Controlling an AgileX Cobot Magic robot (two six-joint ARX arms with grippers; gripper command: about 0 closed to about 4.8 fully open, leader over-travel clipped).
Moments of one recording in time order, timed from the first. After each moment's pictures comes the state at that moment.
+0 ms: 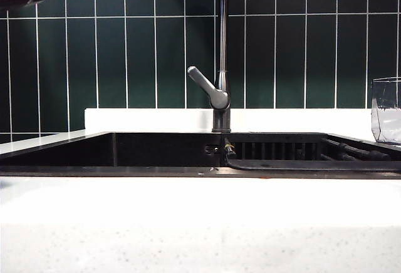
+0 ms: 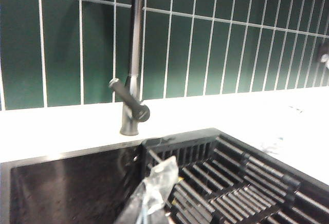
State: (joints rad) left arm -0.74 0.37 0.00 0.63 -0.16 0.02; right arm -0.08 0.00 0.05 0.15 -0.17 0.03
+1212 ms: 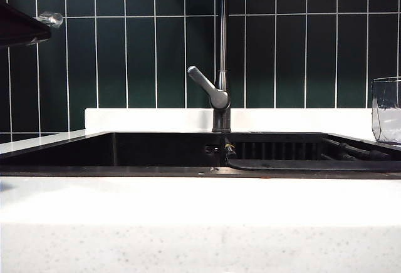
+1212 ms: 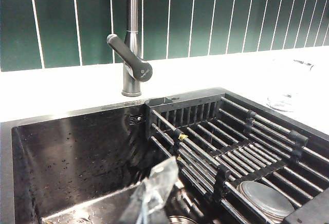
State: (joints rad) left arm -0.74 0.37 0.00 0.49 -0.16 0.03; right arm -0.08 0.00 0.01 0.07 -0.16 0.02
